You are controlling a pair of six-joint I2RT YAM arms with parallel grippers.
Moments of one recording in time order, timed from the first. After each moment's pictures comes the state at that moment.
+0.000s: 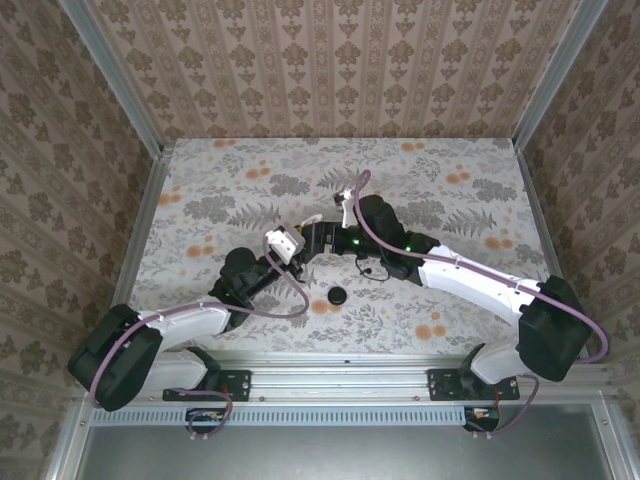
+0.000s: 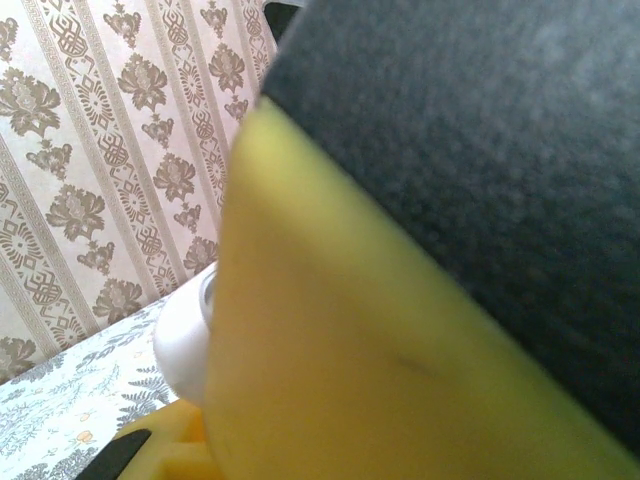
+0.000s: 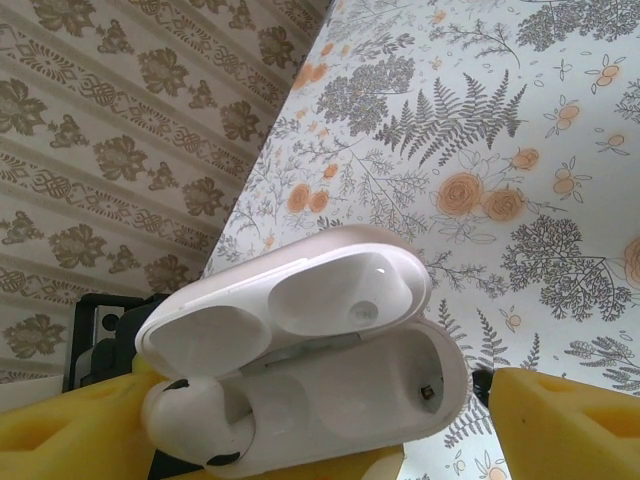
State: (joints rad) left arm -0.72 1.24 0.36 0.94 0.23 0.15; right arm 0.75 1.43 1.02 -0.04 -0.22 0.71
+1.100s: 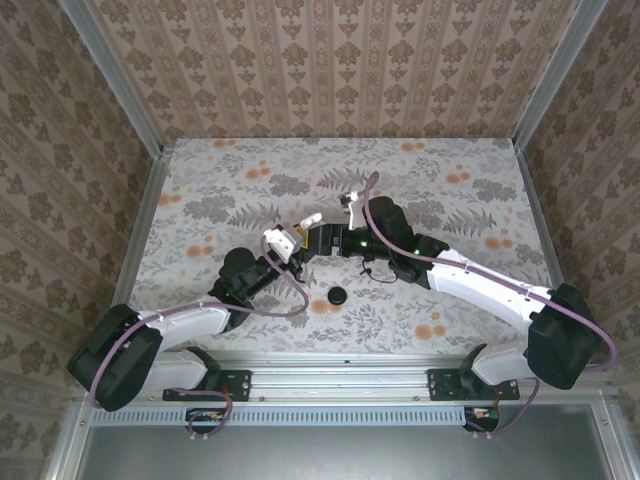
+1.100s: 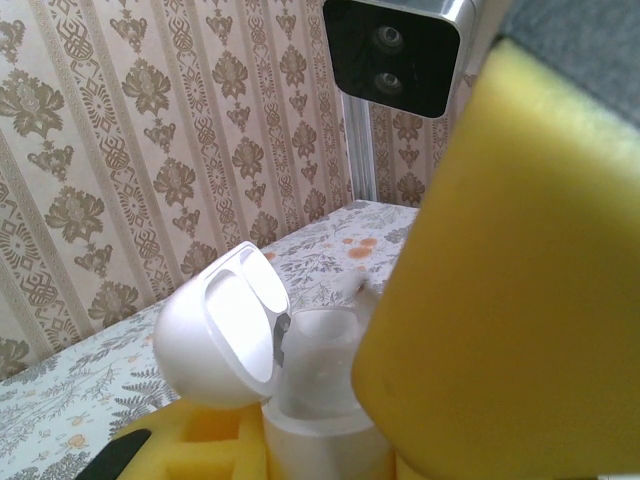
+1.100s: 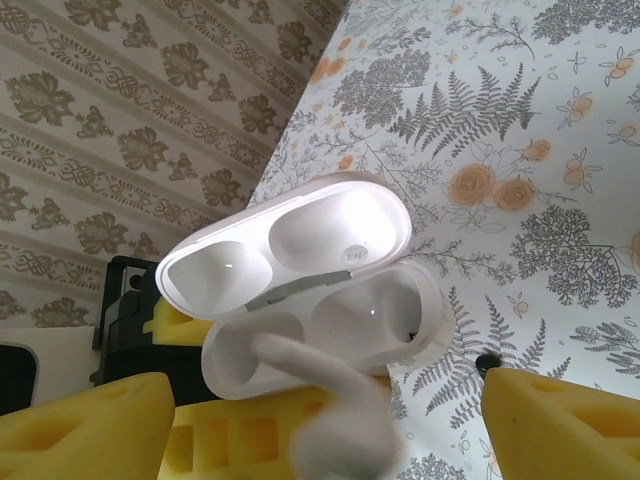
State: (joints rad) left arm -0.72 1.24 0.36 0.96 0.23 0.11; right arm 0.73 1.37 0.97 -0.03 -0.27 0.71
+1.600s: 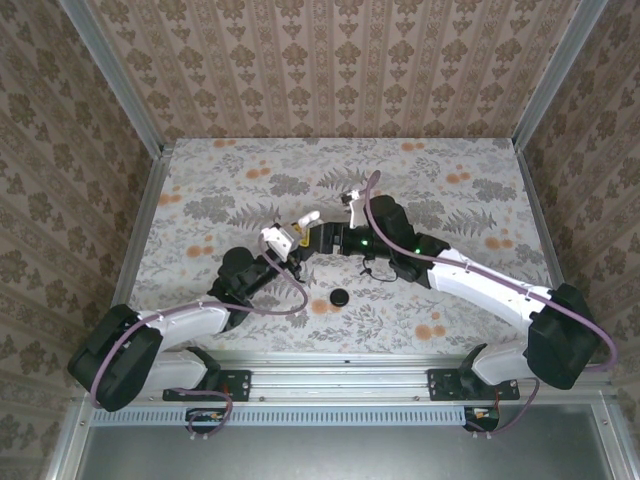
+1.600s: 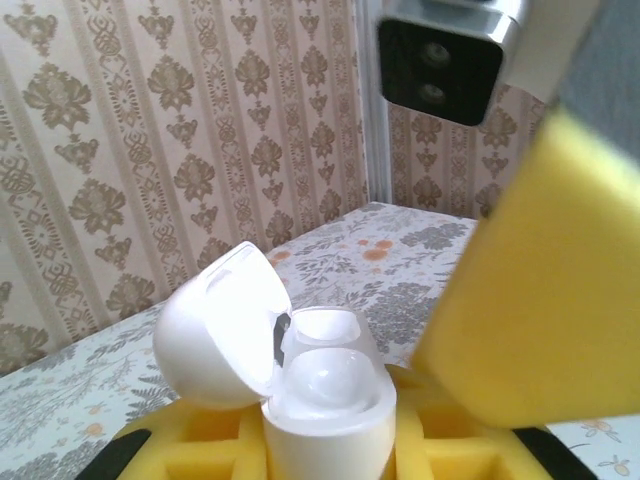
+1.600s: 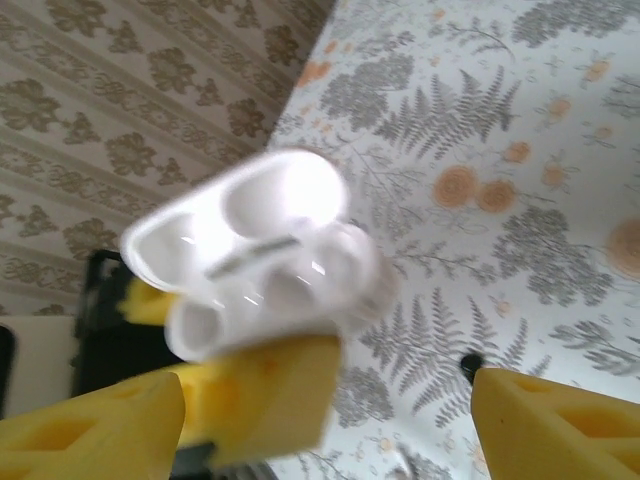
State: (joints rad) left arm -0.68 1.24 0.35 0.96 0.21 0.08; right arm 0.69 1.37 0.98 -0.09 -0.28 0.69
